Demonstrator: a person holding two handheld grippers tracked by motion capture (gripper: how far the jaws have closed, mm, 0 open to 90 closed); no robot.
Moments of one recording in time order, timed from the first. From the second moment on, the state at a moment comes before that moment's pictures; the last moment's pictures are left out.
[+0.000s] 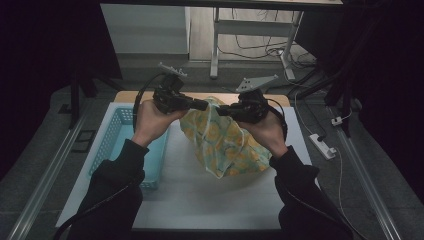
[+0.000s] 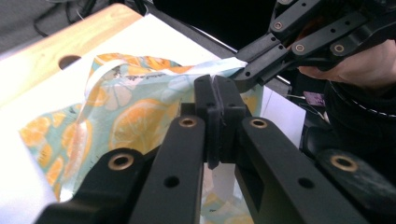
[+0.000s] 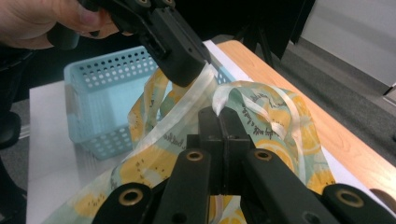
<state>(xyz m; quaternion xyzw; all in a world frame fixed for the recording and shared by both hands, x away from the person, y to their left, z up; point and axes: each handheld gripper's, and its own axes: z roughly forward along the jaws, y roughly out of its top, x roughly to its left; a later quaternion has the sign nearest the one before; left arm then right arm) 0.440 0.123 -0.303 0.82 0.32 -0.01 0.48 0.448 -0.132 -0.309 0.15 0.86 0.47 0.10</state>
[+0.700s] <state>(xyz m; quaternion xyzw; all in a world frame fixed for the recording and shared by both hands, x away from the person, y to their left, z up) 0.438 0.135 -0.244 0.79 0.32 0.05 0.53 0.449 -0.132 -0.247 0.15 0.84 0.50 0.13</state>
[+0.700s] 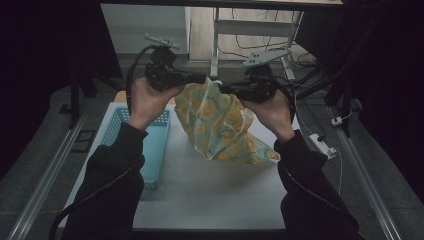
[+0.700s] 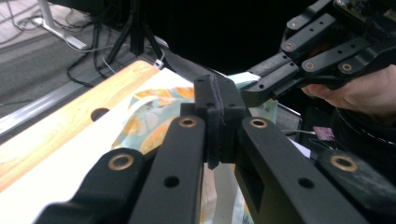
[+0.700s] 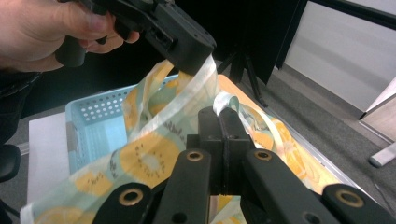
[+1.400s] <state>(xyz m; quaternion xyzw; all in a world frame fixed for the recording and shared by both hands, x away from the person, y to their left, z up) 0.431 0.151 -0.204 0.76 0.32 0.11 0.55 0.445 -0.129 -0.214 0.14 0.82 0.53 0.16</state>
